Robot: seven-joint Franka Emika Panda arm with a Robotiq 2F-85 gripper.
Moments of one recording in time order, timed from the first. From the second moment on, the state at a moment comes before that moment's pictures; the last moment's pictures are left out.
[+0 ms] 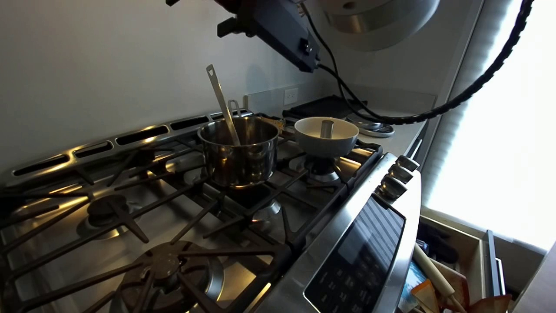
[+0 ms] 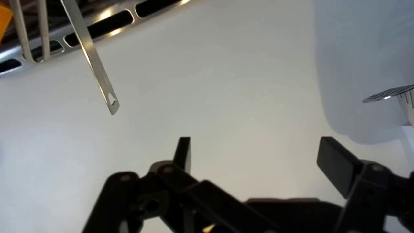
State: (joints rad) arm 2.32 -0.49 -1.68 -2.51 0.32 3.93 -0.23
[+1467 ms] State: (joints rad) arm 1.91 -0.42 -0.99 -2.74 1.19 3.96 -0.48
